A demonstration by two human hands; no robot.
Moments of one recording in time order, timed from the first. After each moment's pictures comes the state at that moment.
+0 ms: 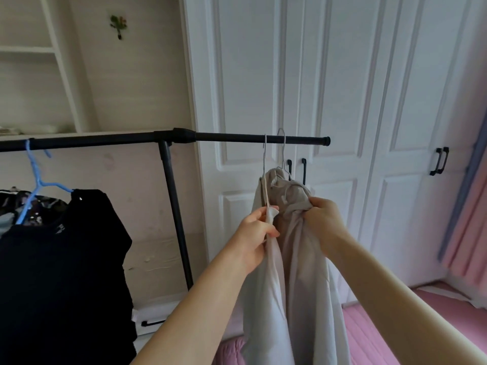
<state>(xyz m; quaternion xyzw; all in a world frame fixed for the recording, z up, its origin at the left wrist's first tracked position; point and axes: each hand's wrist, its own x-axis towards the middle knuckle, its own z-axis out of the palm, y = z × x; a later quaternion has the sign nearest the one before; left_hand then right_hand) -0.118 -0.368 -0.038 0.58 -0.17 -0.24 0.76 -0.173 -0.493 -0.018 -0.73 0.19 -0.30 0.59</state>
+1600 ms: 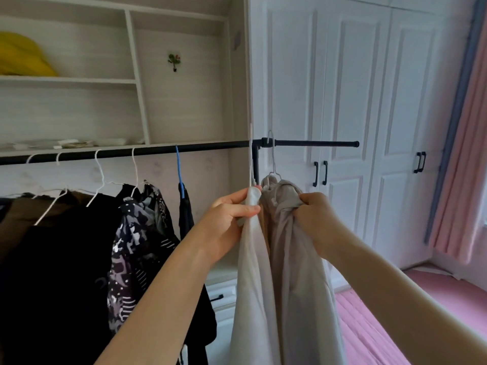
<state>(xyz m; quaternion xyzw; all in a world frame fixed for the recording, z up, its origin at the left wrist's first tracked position) -0.228 0.009 0.028 0.51 -0.31 -0.27 0.76 -0.281 -0.155 0.013 -0.77 0.20 -0.30 0.53</state>
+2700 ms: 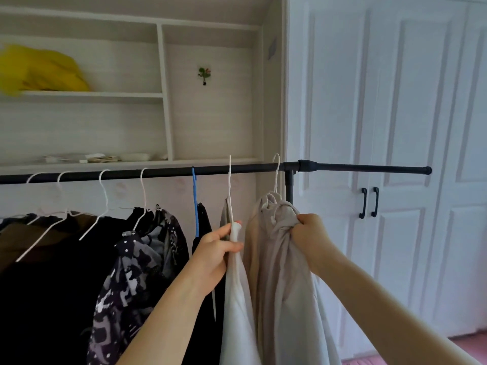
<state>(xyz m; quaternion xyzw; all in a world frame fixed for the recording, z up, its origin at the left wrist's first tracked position) -0.042 -0.013 -0.015 0.58 -0.17 -0.16 0.78 -0.093 -0.196 0.008 -0.79 0.17 -0.28 0.52</state>
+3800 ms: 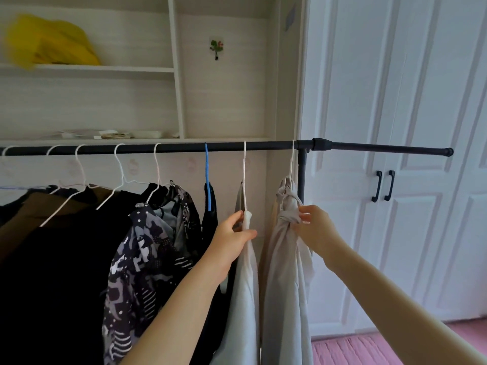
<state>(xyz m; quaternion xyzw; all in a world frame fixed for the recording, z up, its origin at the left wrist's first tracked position) -0.049 -0.016 -0.042 0.71 -0.16 -0.06 0.68 -0.110 -0.185 -0.010 -0.84 0.16 -0.21 0.48</state>
